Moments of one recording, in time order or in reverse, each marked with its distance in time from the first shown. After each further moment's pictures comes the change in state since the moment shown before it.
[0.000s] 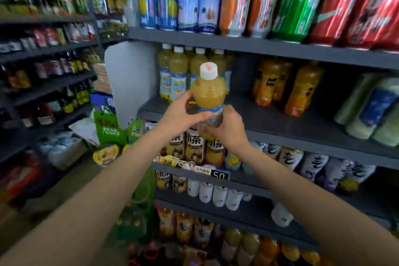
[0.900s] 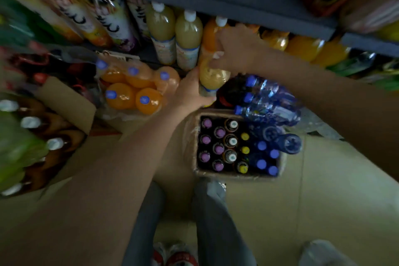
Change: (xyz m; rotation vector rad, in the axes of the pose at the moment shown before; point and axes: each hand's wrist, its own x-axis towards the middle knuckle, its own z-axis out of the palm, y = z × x) left_hand -0.249 -0.424 0.519 0.209 -0.452 -0.594; right_hand -0.273 0.516 0.066 -0.485 -0.853 0.172
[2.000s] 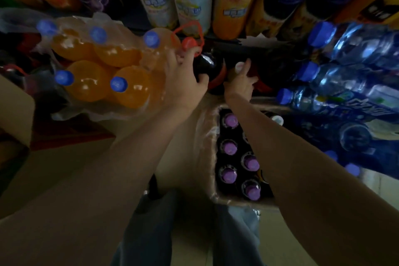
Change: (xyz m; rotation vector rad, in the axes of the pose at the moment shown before) left_hand 0.089 -0.161 0.086 0.338 0.430 0.002; right_hand 0.133 0.078 0.356 0.705 0.193 0.842
